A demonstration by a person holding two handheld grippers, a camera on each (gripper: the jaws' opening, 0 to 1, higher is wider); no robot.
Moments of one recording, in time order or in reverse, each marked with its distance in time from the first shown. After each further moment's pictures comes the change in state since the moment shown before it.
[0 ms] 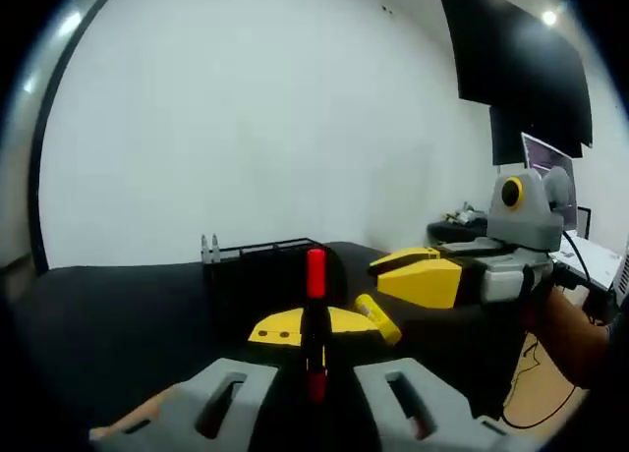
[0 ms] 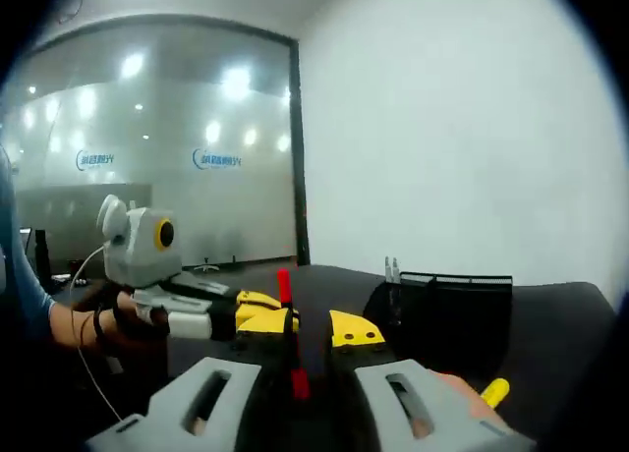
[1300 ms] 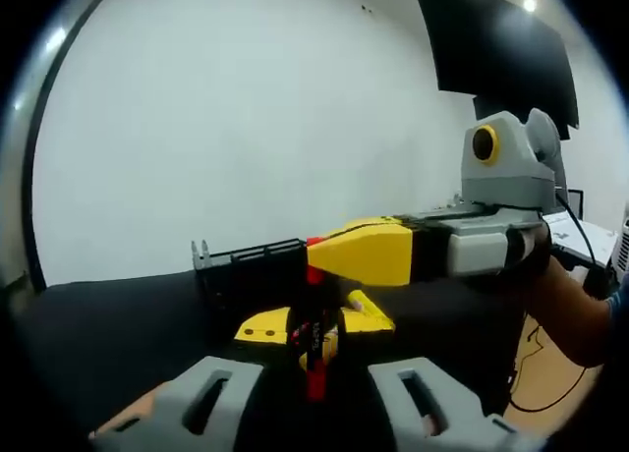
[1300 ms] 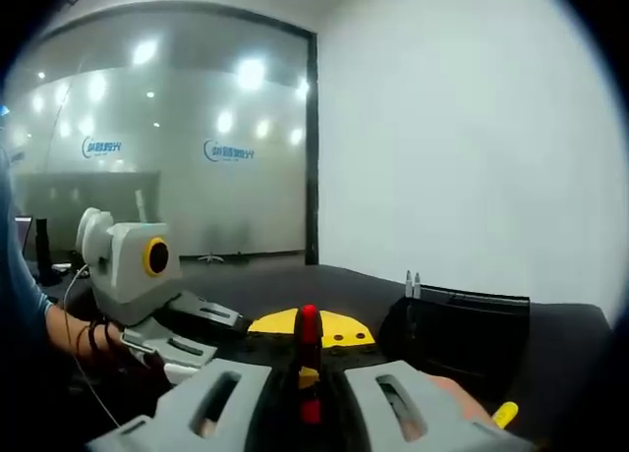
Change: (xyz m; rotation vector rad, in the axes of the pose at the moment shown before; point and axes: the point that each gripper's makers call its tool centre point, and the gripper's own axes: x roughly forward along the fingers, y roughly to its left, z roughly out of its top) left arm 0.000 -0.003 -0.006 0.064 -0.012 -0.063; right arm 0.023 0.021 0.005 -0.043 0.023 0.017
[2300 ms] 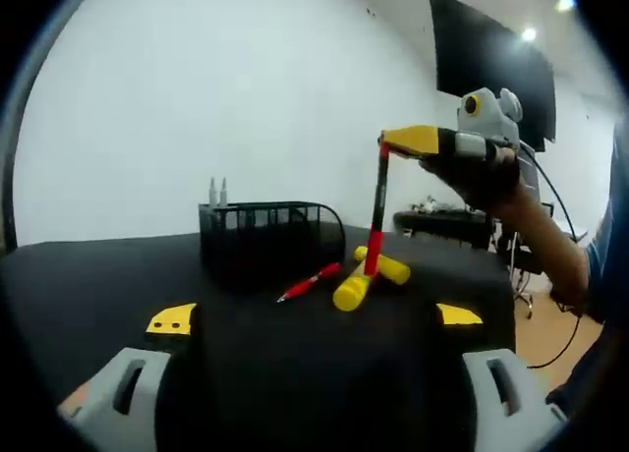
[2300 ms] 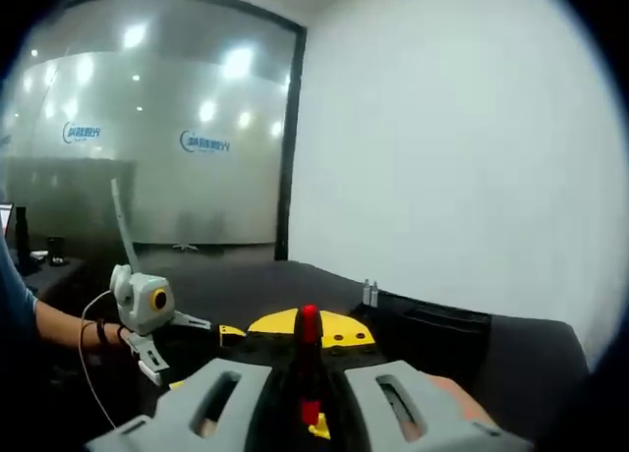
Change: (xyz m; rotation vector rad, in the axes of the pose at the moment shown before) left arm -0.018 0.062 -0.076 -0.090 0.014 -0.131; right arm -0.002 -0.047 0.016 -0.057 0.035 -0.109
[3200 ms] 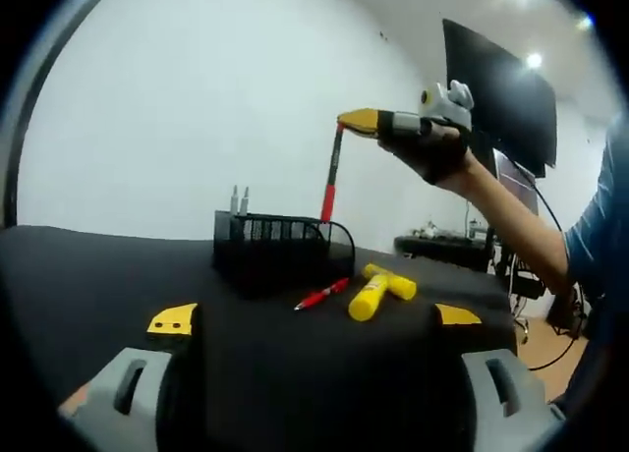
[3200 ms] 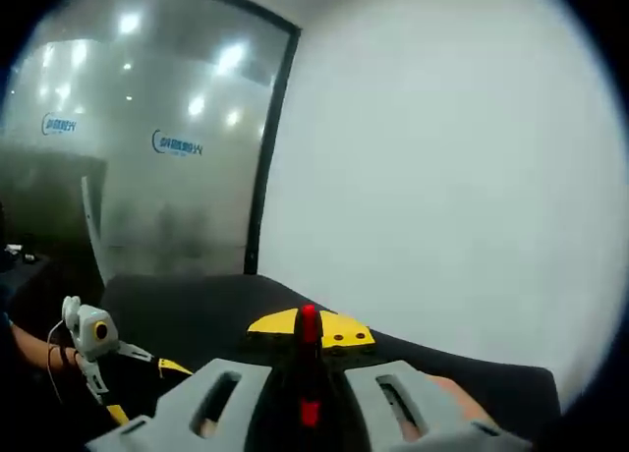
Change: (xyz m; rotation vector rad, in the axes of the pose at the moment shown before) left arm -0.008 0.014 0.005 -0.074 -0.108 -0.013; right arm 0.070 -0.058 0.053 -0.076 -0.019 -0.074
